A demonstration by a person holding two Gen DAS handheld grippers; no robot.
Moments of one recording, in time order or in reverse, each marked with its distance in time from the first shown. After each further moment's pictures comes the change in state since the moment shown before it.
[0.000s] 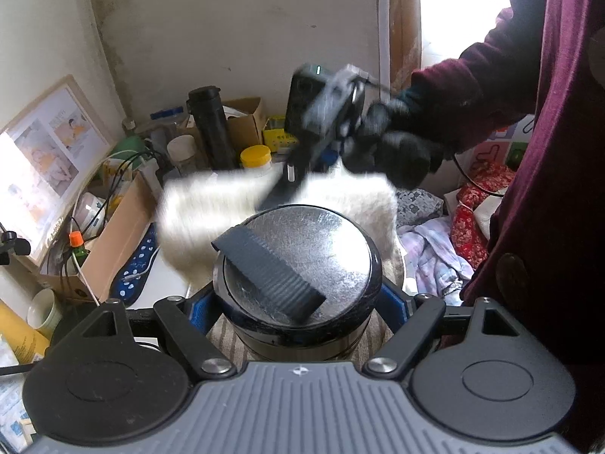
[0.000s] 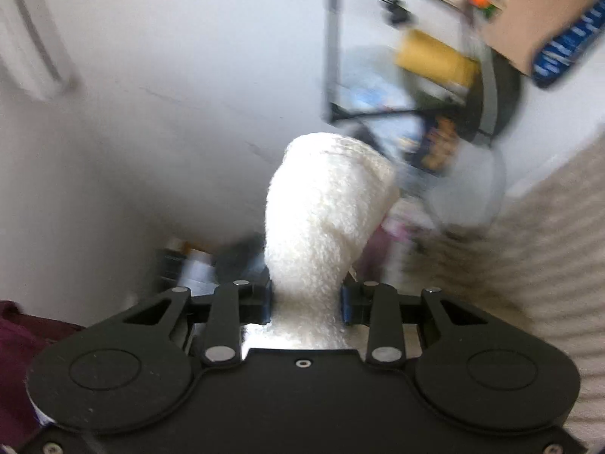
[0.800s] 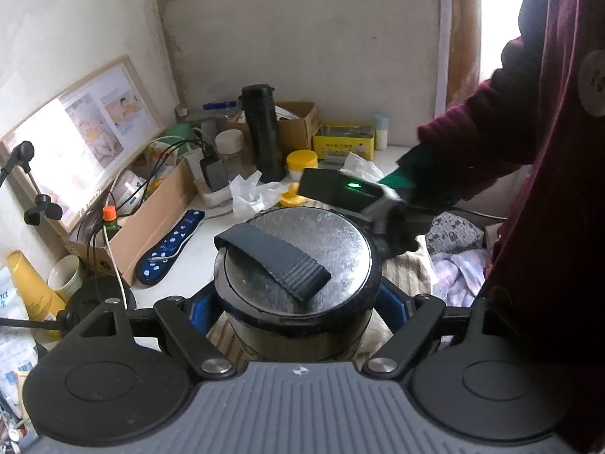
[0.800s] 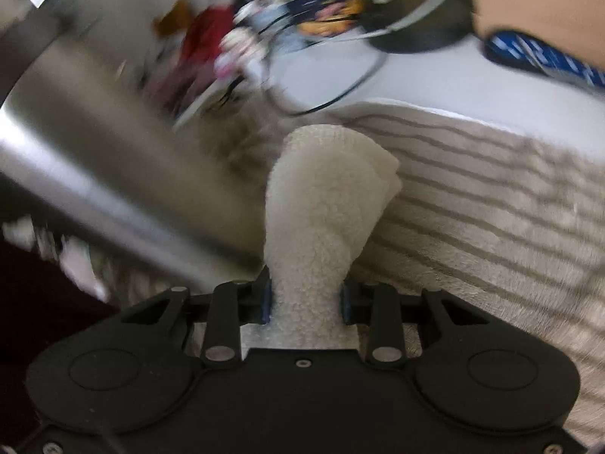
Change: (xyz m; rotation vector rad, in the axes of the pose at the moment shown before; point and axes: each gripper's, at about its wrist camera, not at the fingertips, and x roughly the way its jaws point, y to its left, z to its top) left arm 0.008 -0.003 0.004 -0.171 -0.023 0.147; right arm 0.074 -0.043 -0.014 -0.616 0.536 -0.585
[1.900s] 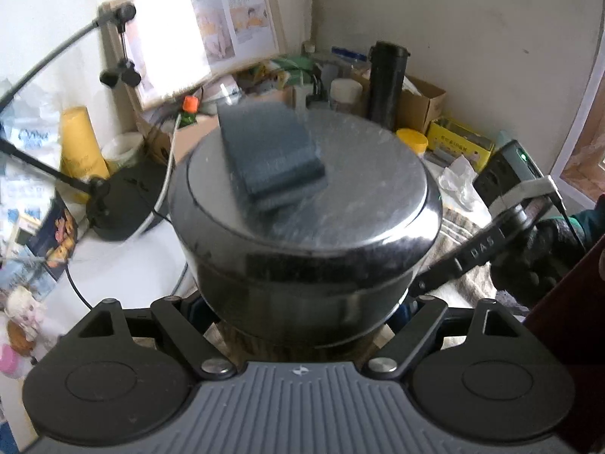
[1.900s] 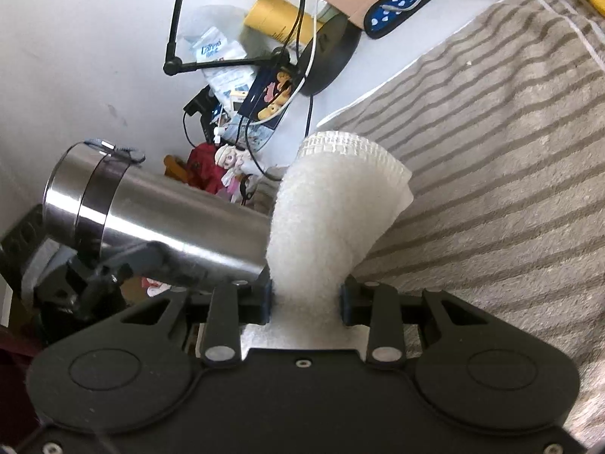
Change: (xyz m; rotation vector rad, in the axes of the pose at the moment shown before) left arm 0.051 -0.012 -0.025 -0.429 0.097 0.277; right arm -0.053 -0.024 -0.089 0.659 -0.356 0.209
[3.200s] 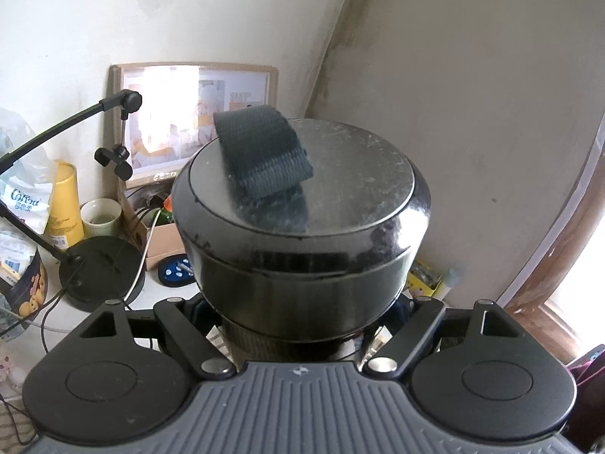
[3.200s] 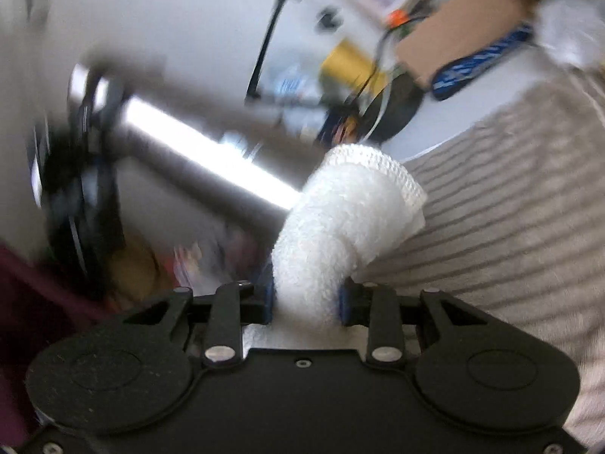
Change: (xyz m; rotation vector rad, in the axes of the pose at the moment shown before) left arm -0.050 0.025 0.097 -0.236 -0.233 -0.174; right arm -0.073 -0.008 -0.025 -0.038 -0.225 0.204
